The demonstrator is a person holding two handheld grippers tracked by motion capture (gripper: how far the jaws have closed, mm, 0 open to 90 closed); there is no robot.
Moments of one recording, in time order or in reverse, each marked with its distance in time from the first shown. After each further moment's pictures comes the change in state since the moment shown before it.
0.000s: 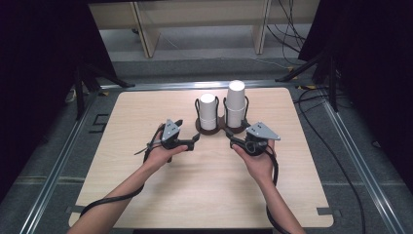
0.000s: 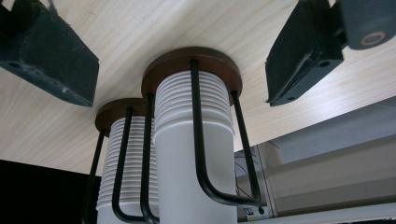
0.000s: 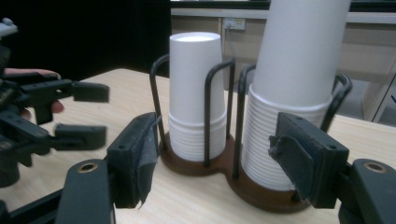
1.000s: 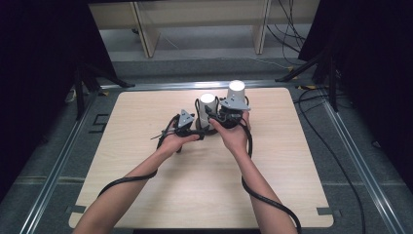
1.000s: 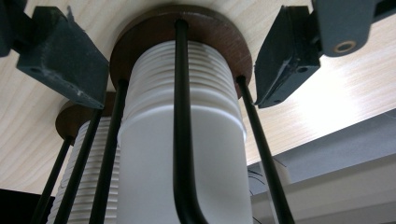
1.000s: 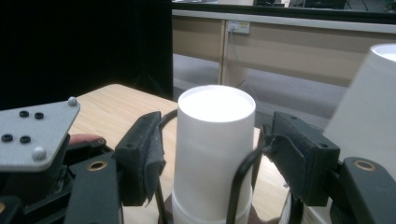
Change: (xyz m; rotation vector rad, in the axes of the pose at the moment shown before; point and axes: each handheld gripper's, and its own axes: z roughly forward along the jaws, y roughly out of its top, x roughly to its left) left arm 0.006 0.001 0.060 0.106 -0.013 -0.013; right arm 0.015 0.049 0.090 0.009 -0.029 -0.058
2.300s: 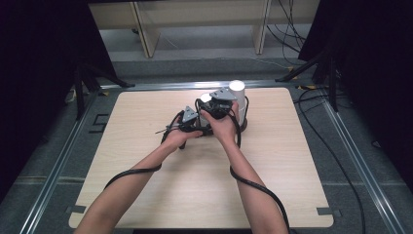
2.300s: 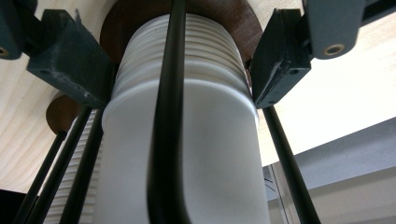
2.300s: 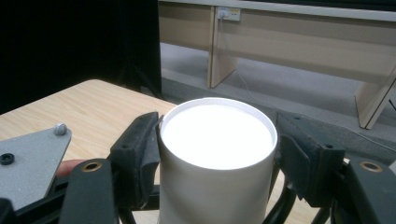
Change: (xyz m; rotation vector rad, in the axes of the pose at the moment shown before) left arm 0.004 0.004 0.022 0.015 -0.034 -0.031; right arm 0.004 0.005 0.050 0.058 -0.050 0.033
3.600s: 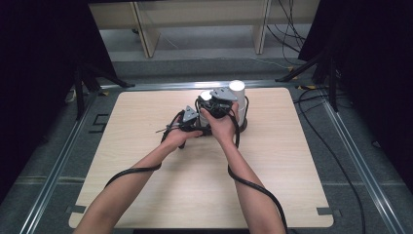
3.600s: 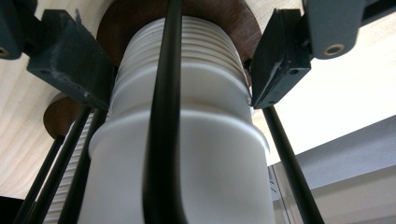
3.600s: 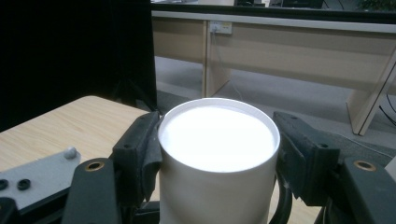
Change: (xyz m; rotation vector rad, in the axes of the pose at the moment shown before) left arm 0.001 0.001 0.001 0.011 0.001 0.020; right arm 0.004 0.006 -0.005 -0.050 -0.022 0.033
